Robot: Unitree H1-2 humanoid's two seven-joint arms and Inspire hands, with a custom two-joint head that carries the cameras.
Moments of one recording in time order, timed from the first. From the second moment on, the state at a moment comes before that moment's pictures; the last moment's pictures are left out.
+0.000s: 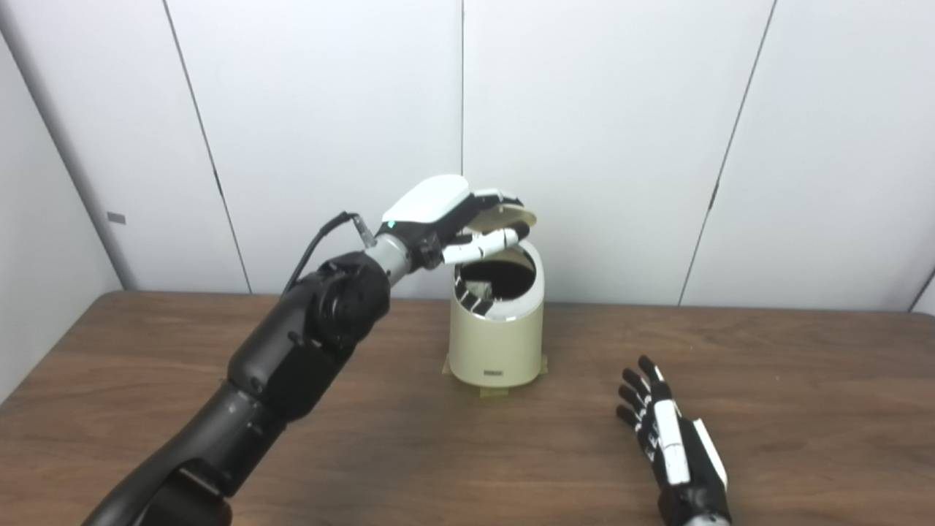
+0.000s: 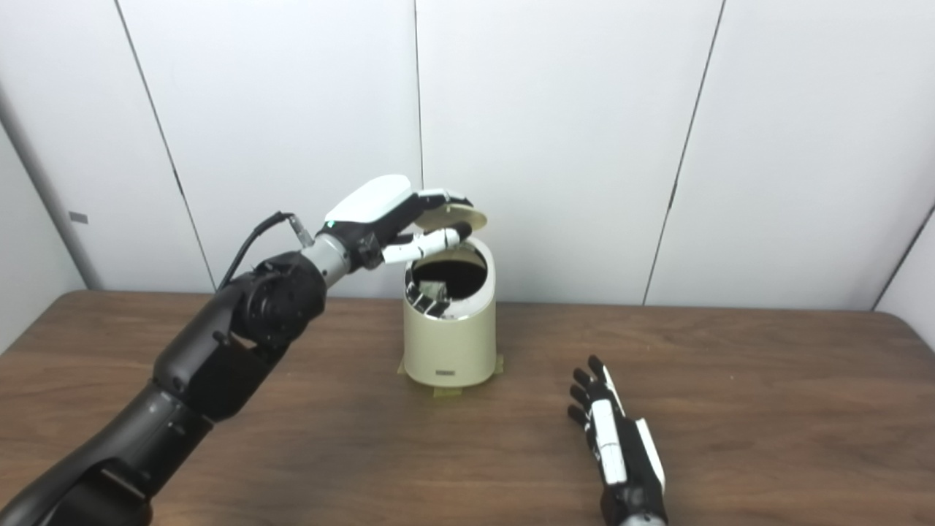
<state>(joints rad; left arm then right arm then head) -0.90 0.37 -0.49 0.33 0.69 -0.05 -0.17 -0.08 0.01 0.03 -0.03 -0.03 0.10 -0.01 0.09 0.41</state>
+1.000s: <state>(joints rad) -0.78 0.44 -0.50 0.17 1.03 -0.17 -0.20 -0.09 0.02 0.04 -0.03 -0.04 0.09 -0.02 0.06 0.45</state>
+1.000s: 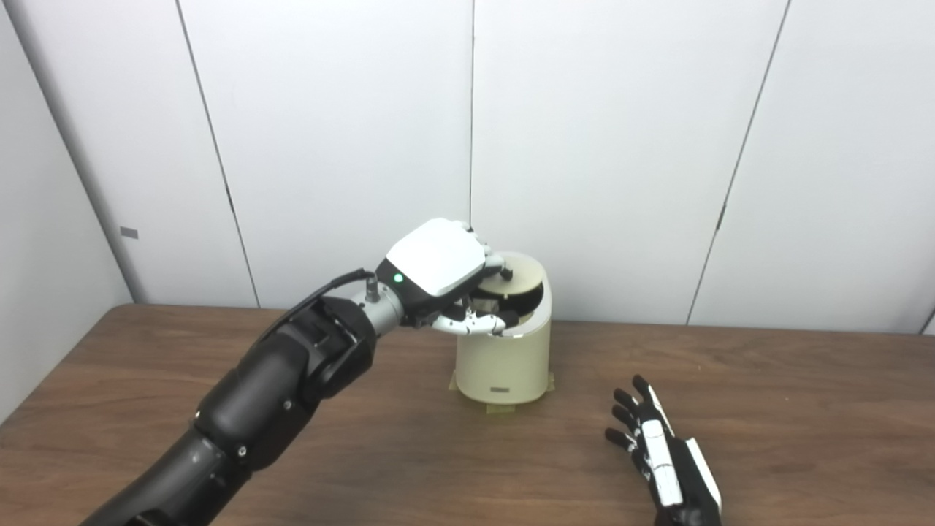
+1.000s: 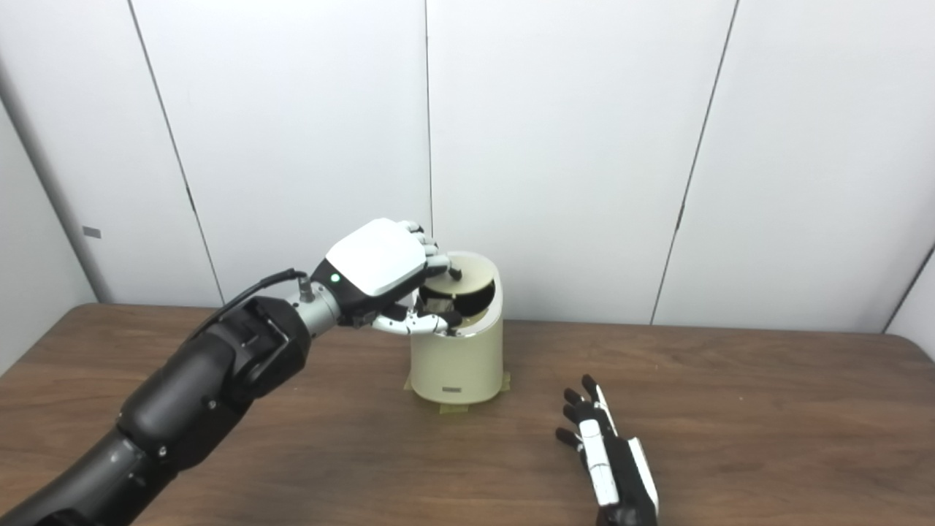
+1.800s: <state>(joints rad) -0.75 0.44 -0.55 0.17 1.10 -0.19 -0.23 -0.07 0.03 0.05 -0.08 -0.06 0.17 -0.04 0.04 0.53</state>
